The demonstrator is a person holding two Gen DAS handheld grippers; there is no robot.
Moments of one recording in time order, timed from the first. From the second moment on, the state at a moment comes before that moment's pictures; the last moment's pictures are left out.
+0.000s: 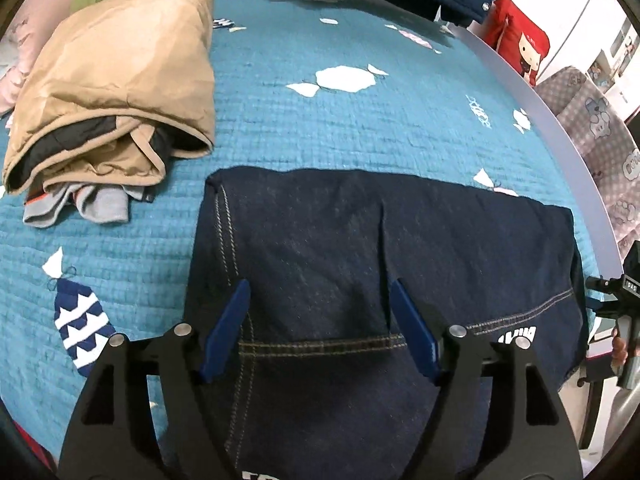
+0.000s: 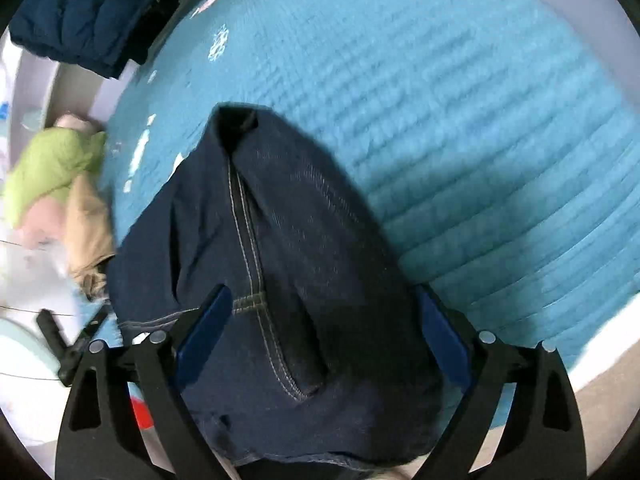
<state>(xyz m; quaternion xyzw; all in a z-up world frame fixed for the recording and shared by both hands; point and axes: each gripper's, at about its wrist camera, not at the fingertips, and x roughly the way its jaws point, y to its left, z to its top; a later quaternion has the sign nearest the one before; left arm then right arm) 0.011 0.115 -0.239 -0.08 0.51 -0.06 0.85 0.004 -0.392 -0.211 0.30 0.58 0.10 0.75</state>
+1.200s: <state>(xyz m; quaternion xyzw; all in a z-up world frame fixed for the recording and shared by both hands) 0.020 0.055 -0.215 -0.04 0.50 -0.08 0.86 0.007 -0.316 -0.187 0.32 0.57 0.09 0.75</state>
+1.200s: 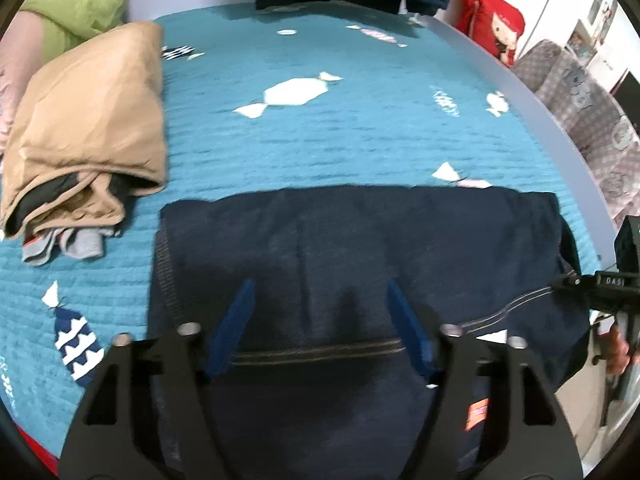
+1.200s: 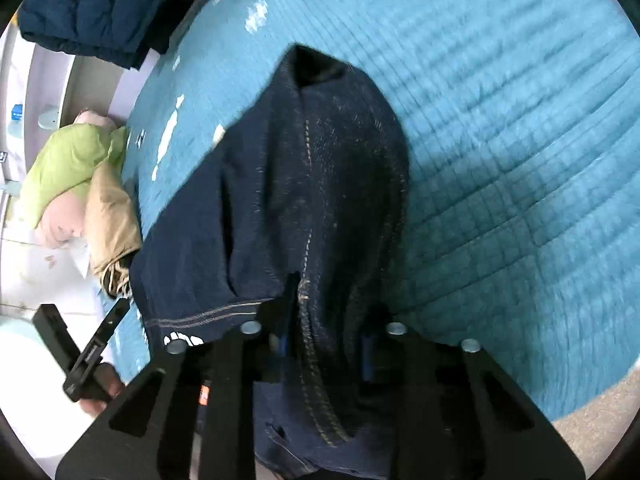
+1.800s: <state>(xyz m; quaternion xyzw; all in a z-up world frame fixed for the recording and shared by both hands) 0.127 -0.029 -0.282 -0.12 0.62 -0.13 0.76 0.007 -0.251 -0.112 0.33 0.53 0.18 0.76</state>
